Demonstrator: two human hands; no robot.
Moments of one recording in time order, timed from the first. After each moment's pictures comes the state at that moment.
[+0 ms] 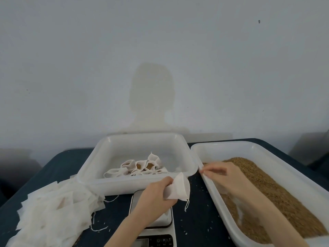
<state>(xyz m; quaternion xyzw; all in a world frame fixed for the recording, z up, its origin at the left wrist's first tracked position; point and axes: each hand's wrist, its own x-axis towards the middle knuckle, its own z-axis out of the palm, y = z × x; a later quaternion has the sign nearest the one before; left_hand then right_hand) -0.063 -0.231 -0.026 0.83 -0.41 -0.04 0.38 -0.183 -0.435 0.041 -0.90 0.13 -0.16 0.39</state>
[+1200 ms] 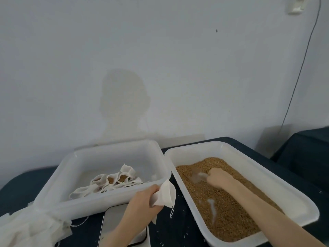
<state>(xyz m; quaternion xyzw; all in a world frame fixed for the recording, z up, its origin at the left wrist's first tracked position) -0.062 -0.272 -0.032 0.81 -0.44 -0.06 0.38 -0.159 -0.544 -0.007 -0.90 0.39 0.06 0.17</state>
